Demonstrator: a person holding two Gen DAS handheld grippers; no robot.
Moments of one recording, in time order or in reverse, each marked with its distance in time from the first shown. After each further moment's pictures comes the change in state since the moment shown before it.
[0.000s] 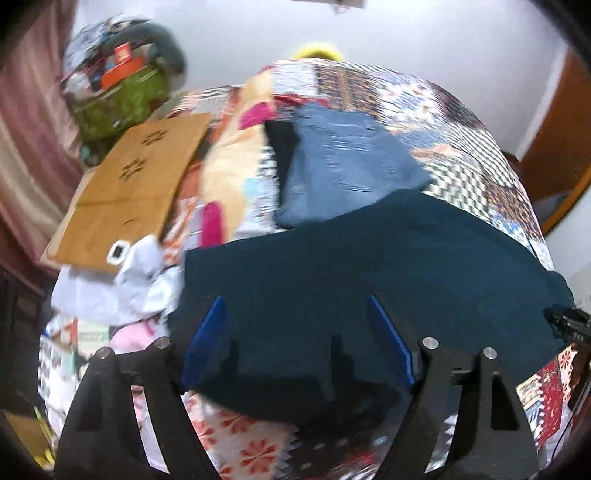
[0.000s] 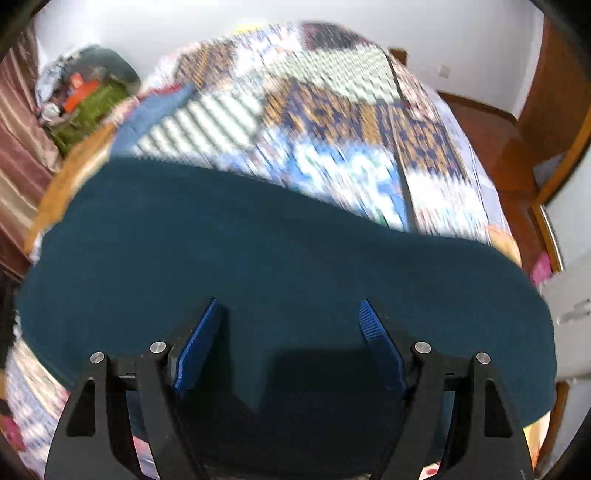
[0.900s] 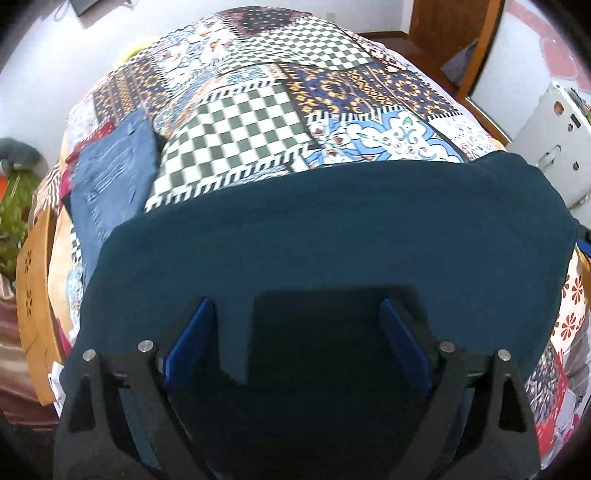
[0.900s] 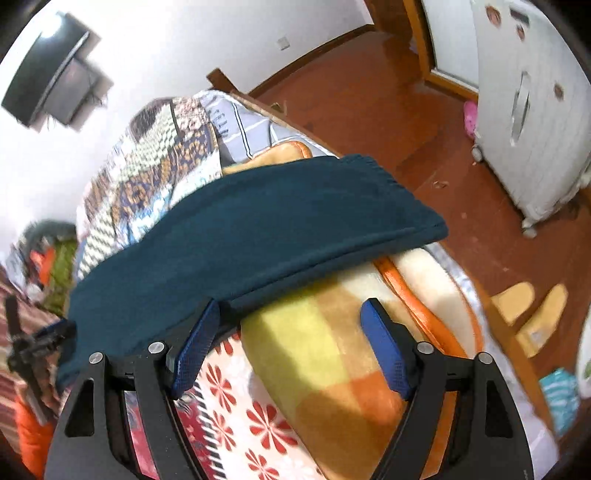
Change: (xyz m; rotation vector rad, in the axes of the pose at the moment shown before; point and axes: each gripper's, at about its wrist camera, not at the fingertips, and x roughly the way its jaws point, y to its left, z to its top) left arm 0.087 -0.263 0.011 0.532 0.180 -0.151; right arm -0.080 -0.205 -0.108 0.663 -0.163 0.068
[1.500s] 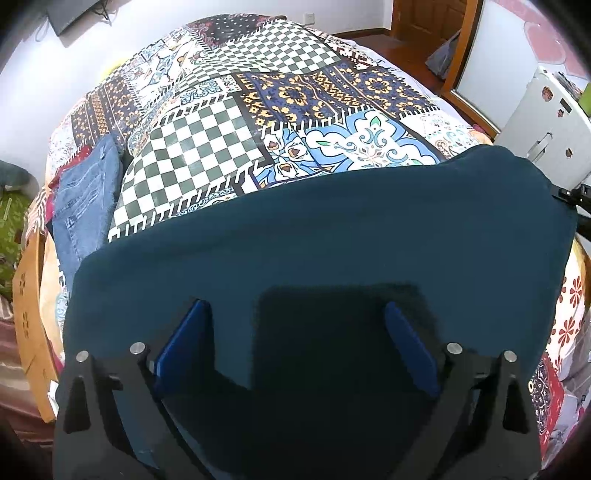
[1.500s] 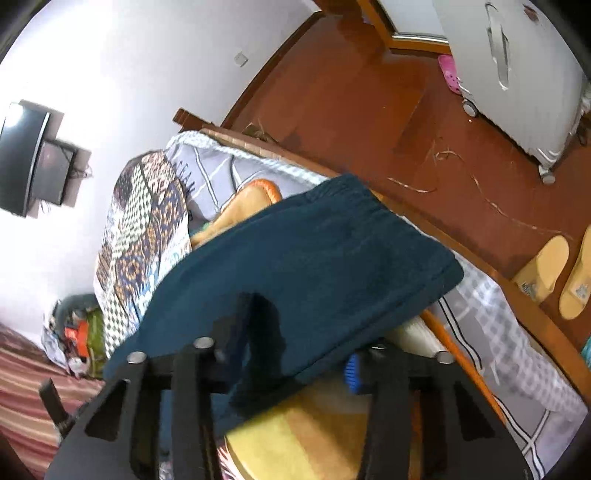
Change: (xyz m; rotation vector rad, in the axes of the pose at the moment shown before) left arm 0.010 -0.035 0.014 0.053 -0.021 -0.009; right arm 0.022 -0.040 0.042 0.236 -0.029 0.076
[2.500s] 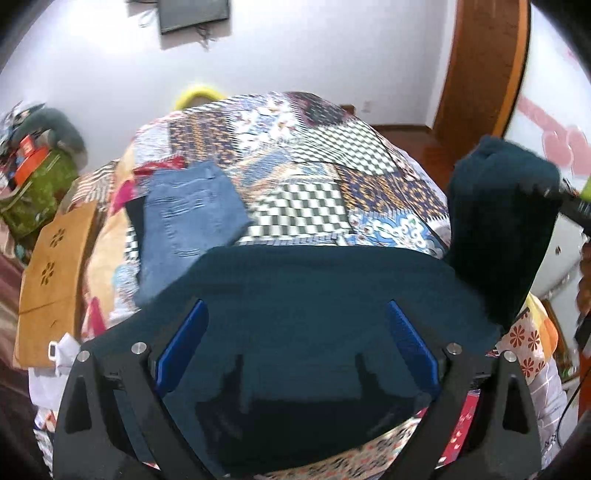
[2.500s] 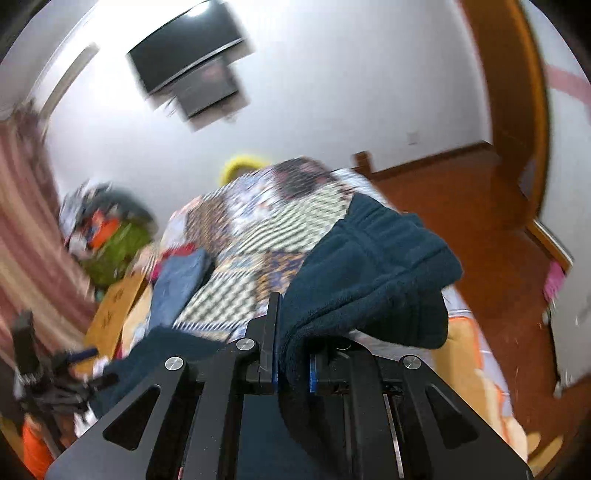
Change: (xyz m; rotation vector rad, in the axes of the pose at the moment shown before) left arm -0.138 0.096 -0.075 -0.284 -0.315 0.020; right arm -0.023 0.278 -0.088 -0.773 -0.143 0.128
